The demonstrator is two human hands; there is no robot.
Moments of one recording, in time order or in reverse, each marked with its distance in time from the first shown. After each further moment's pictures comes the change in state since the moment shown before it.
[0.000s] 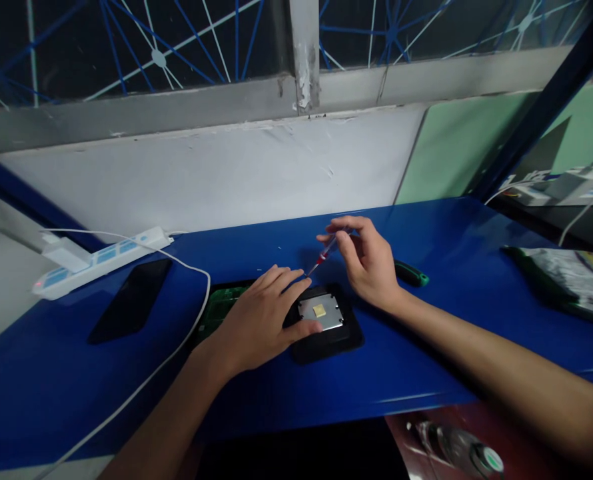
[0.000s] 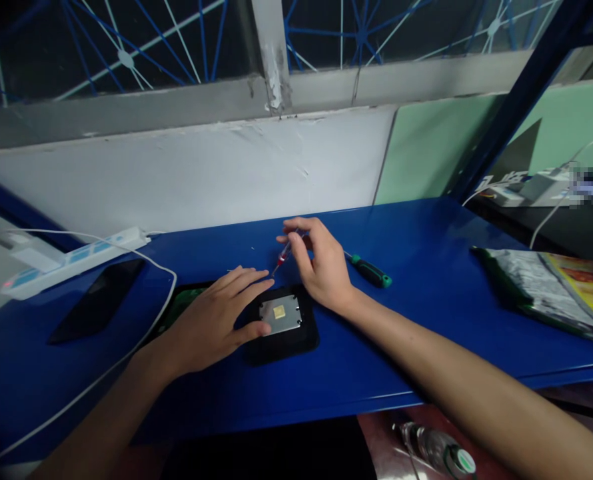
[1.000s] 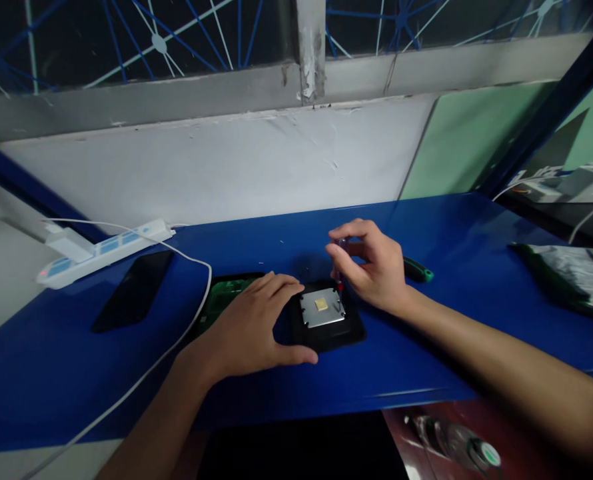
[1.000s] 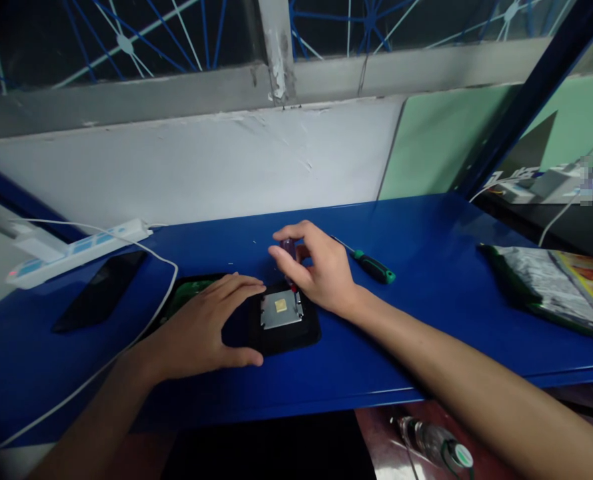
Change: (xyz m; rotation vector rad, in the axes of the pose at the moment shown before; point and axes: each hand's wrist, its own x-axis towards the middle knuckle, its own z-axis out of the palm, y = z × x) left_hand -0.017 0.000 -0.004 -0.146 -0.099 -0.114; right_hand -0.005 -0.014 -0.005 -0.047 -0.066 -0.158
